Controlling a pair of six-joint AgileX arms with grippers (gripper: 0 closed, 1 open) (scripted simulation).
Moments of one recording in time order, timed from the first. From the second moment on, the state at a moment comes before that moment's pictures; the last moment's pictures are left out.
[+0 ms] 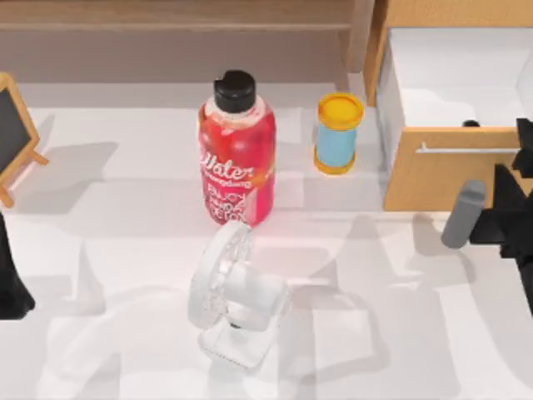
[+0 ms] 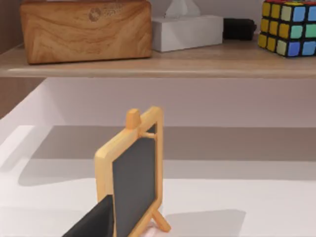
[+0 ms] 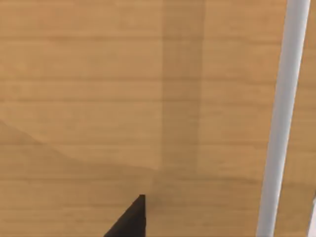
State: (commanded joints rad) left arm 0.00 0.00 0.00 0.00 0.00 0.00; right arm 0.31 1.99 0.31 1.68 0.34 -1.56
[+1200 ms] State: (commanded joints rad) left arm 0.00 0.00 0.00 0.00 0.00 0.00; right arm 0.30 2.00 0.34 1.66 0.33 -1.55
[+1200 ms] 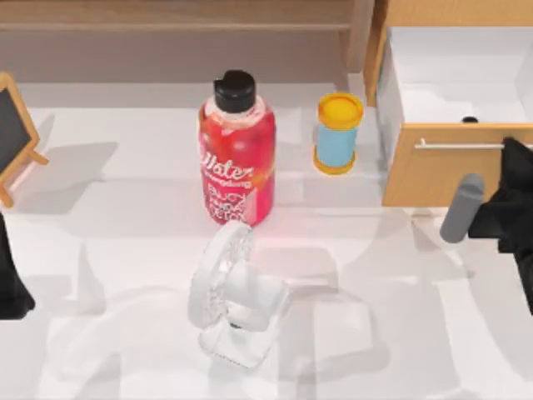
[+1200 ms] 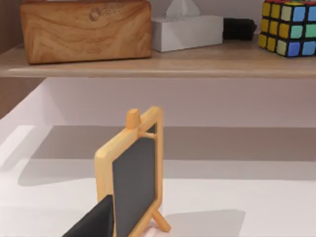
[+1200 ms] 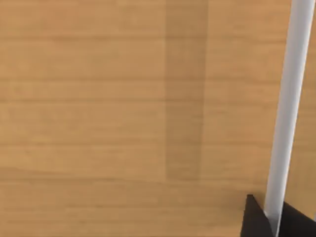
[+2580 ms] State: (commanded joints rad) left arm 0.00 0.00 0.00 0.00 0.00 0.00; right arm 0.21 2.16 0.77 1.38 0.24 -1.55
